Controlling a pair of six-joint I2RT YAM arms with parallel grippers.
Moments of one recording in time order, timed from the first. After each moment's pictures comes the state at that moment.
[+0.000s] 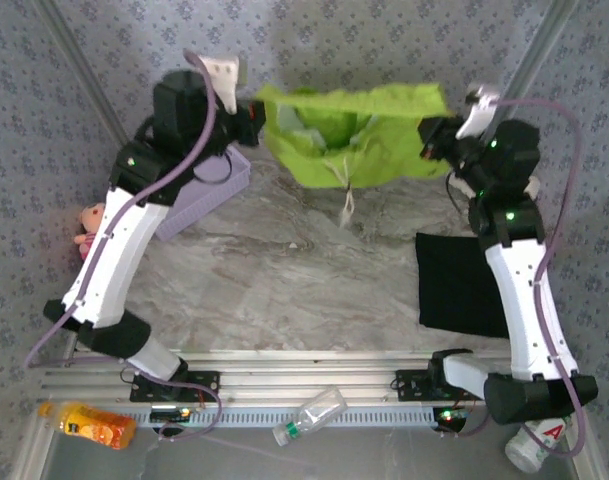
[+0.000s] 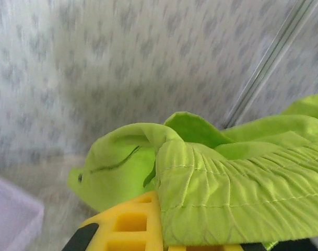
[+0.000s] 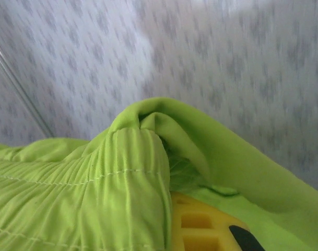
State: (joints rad) left arm -0.58 1.52 2.03 -0.81 -0.04 -0.28; right arm 0.09 1.13 1.37 -0.27 -0.35 0.34
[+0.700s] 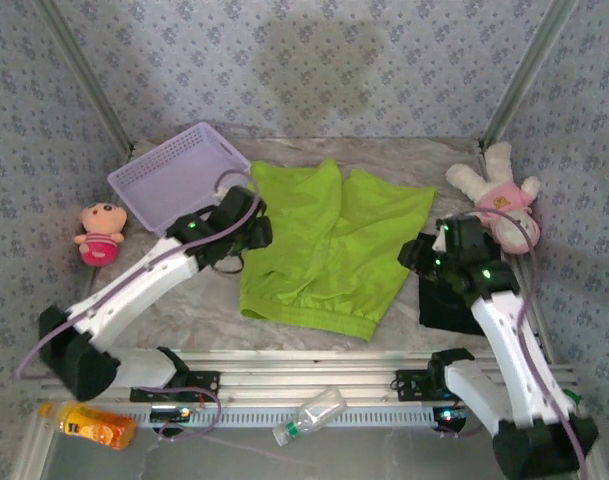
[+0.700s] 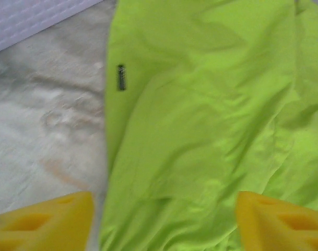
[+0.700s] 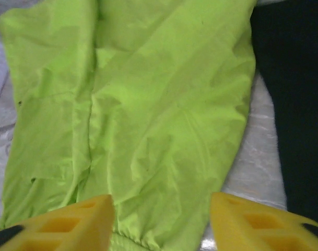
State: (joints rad) left arm -0.72 1.34 1.24 -0.83 -0.31 -0.72; right arm 0.15 0.91 0.86 -0.85 -0.20 0.56
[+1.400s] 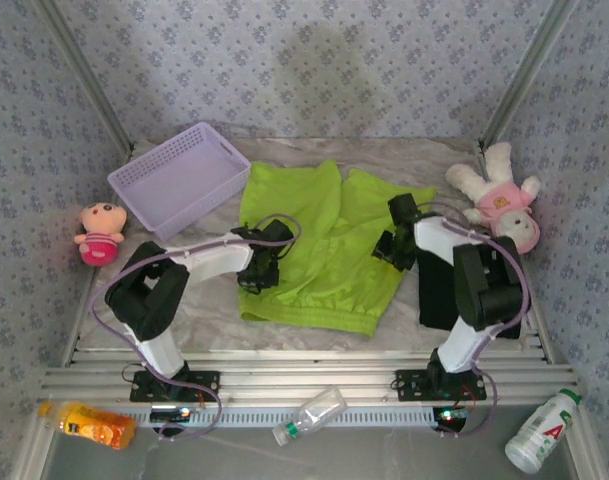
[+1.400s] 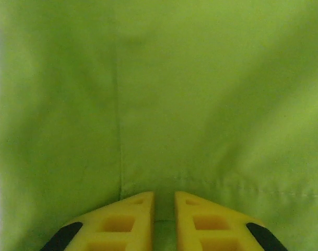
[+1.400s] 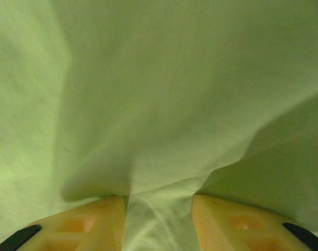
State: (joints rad) left arm -0.74 1.73 1.04 -0.75 -0.15 -0.64; right arm 0.21 1.74 1.03 -0.58 -0.13 0.72
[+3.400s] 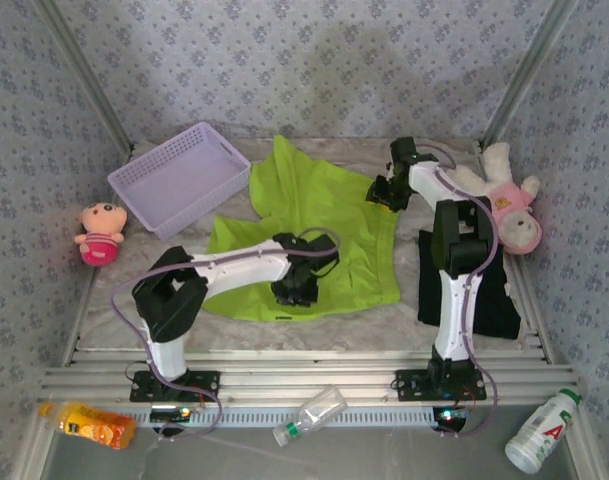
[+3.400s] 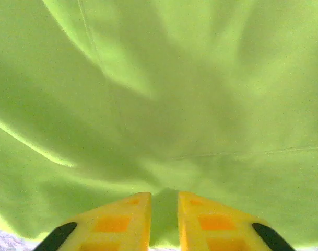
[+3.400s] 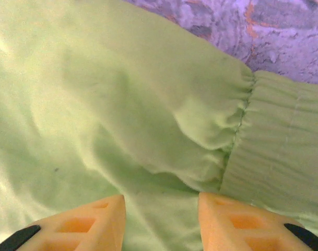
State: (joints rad) left arm -0.99 1.83 1.34 -0.99 0.01 -0.87; right arm 0.13 2.17 1.76 -0.80 -0.24 0.43
